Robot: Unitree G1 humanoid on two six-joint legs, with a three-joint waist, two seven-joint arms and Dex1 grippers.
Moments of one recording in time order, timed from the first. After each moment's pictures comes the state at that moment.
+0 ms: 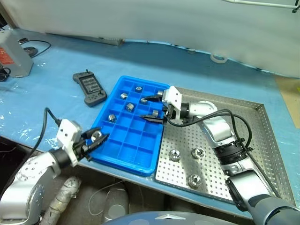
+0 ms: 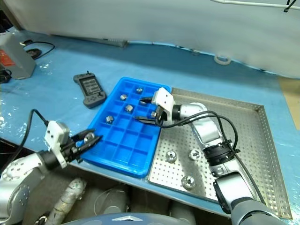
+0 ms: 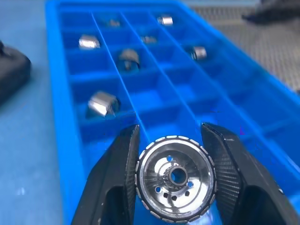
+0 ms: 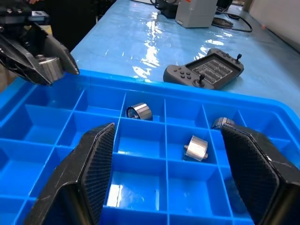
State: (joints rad) left arm 0.28 0.50 0.35 -0.58 -0.44 0.56 -0.78; right arm -0.57 -0.37 0.26 0.07 0.20 0.21 0.99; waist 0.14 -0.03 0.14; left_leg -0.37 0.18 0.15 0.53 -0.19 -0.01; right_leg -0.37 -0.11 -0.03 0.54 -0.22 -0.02
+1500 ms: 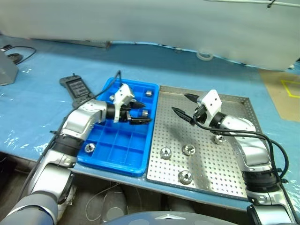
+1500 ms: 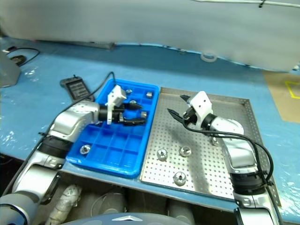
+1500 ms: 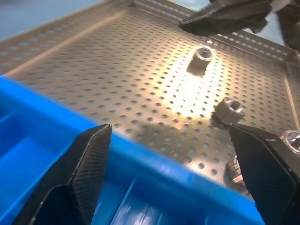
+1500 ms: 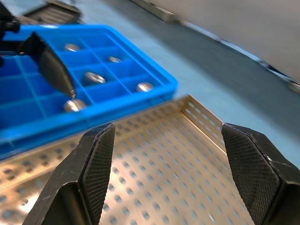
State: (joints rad) left arm -0.73 0.40 -0.30 0.30 -0.34 0.49 -1.16; right arm -0.18 -0.49 -0.05 -0.33 0.17 0.39 0.63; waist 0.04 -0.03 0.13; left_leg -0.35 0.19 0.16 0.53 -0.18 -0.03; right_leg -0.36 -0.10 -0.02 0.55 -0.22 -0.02
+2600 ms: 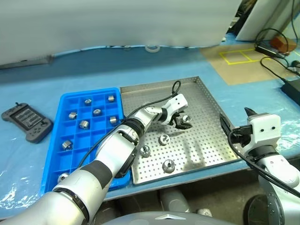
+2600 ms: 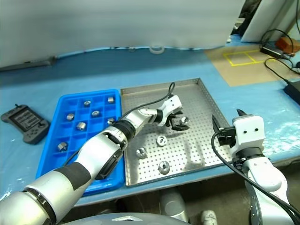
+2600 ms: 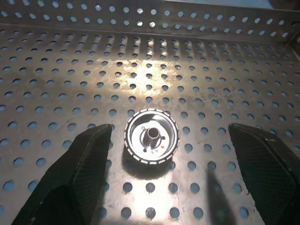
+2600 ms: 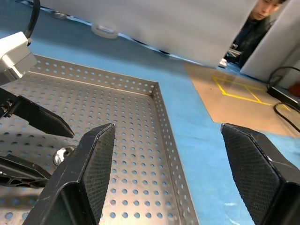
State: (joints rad) left arm -1.14 -0.16 -0.27 1.31 0.03 -0.06 -0.84; right arm 0.25 -0.38 -0.33 -0.86 0.15 0.59 0.24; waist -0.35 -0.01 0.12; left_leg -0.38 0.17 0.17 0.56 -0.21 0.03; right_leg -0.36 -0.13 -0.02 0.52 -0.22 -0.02
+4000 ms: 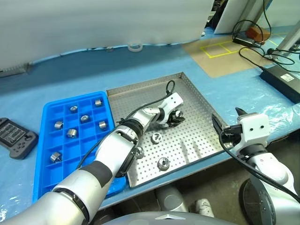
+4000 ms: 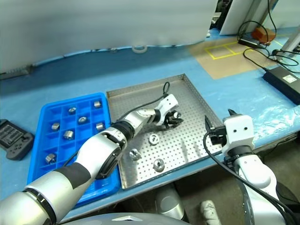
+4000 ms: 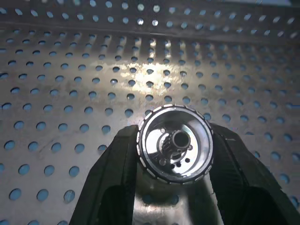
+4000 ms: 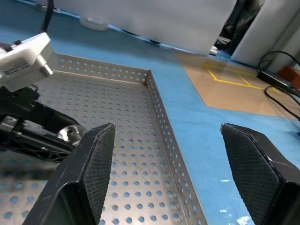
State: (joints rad) left arm -1.14 -0.16 -0.13 1.32 0.03 -0.03 -0.77; right arm 0.20 -0.37 -0.25 -0.84 0.15 0.60 0.26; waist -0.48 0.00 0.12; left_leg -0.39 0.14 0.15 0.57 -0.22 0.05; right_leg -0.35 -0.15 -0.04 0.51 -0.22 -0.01
